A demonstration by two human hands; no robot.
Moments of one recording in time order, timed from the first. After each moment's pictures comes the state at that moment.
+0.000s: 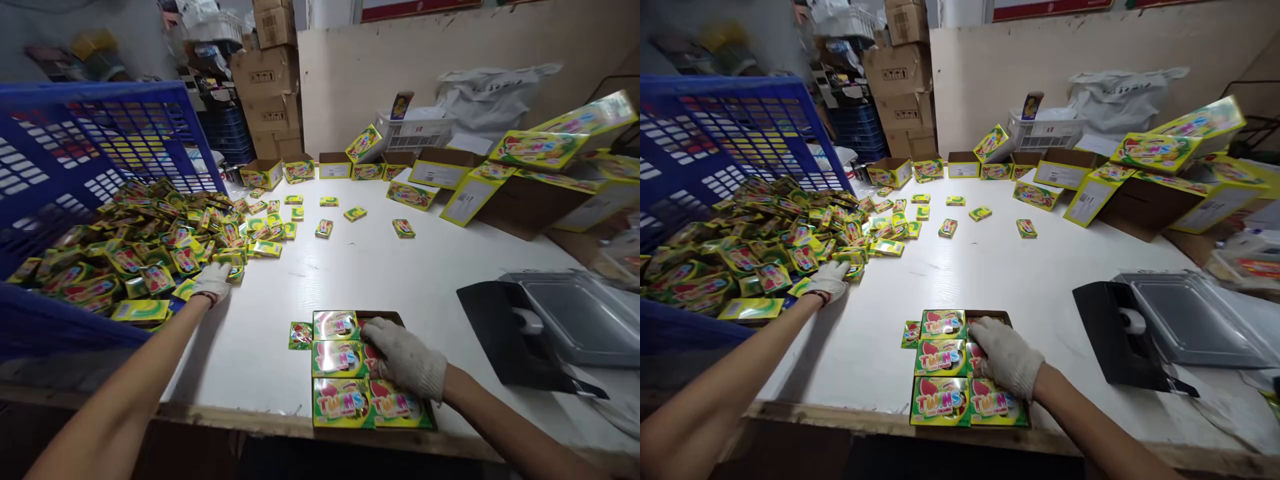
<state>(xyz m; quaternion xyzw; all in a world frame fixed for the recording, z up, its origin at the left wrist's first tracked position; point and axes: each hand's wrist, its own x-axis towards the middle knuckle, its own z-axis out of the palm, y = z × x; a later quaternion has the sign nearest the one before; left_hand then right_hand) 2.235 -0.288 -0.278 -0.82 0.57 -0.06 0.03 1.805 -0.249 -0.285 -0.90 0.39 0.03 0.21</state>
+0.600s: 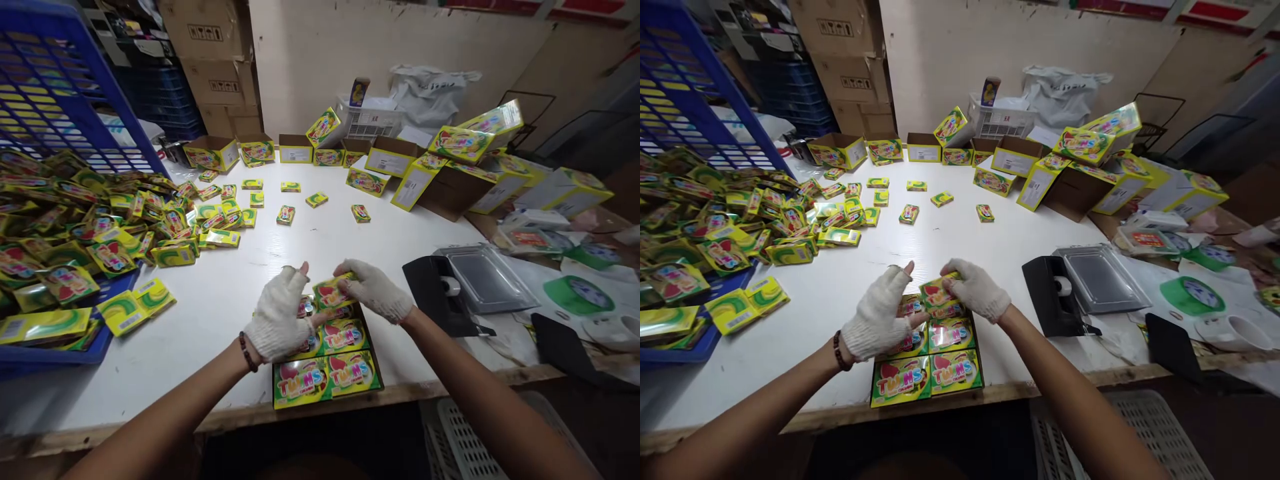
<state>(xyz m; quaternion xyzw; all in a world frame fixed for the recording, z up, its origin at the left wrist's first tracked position) 1.992 -0.234 -0.279 -0.49 0.82 -0.03 -0.30 1.788 -0.284 -0.250 -0.77 0.47 -0.27 0.34</state>
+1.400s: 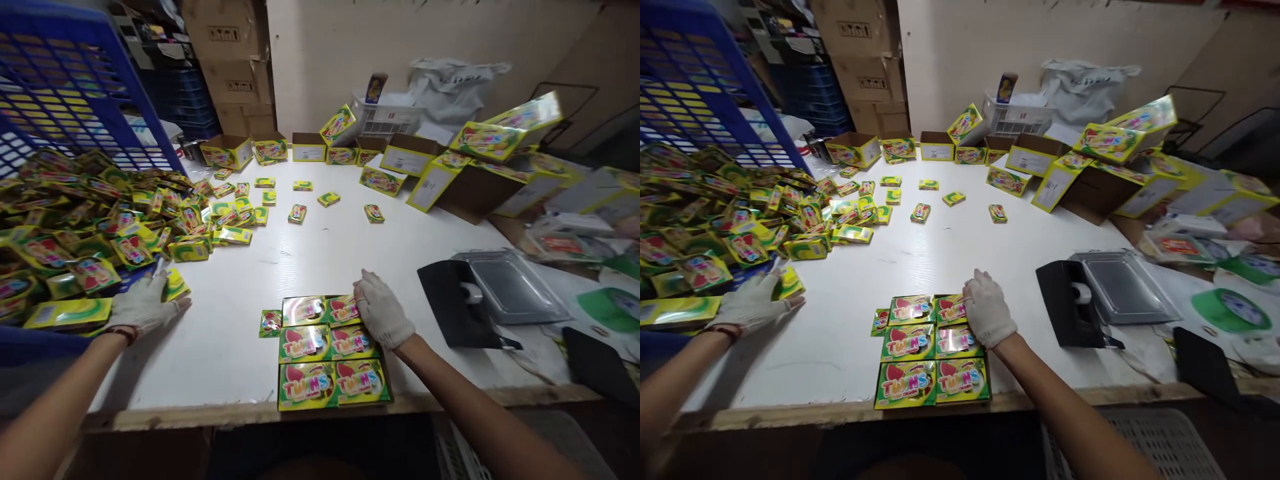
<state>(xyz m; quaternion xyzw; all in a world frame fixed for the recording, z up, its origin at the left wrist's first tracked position) 2.267 -0.232 -0.304 -0.82 0.56 -0.06 0.10 1.789 -0.272 -0.311 -0.75 0.58 -0.24 0.19</state>
